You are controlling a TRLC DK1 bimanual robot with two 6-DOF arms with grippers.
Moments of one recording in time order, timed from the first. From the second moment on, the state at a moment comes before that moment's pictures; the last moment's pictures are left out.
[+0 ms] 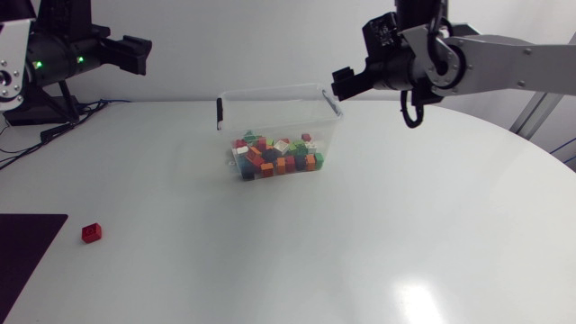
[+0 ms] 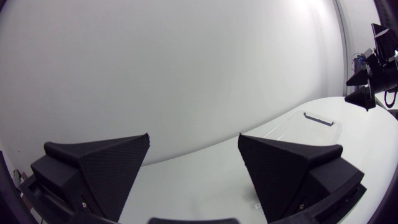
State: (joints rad) left arm 0.02 1.43 1.14 0.14 0.16 0.31; right arm 0.34 1.68 1.32 -0.05 0.17 -0.19
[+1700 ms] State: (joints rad) left arm 0.17 0.62 0.33 0.18 0.20 0.22; right arm 0.07 0.06 0.27 -0.19 0.18 -0.38
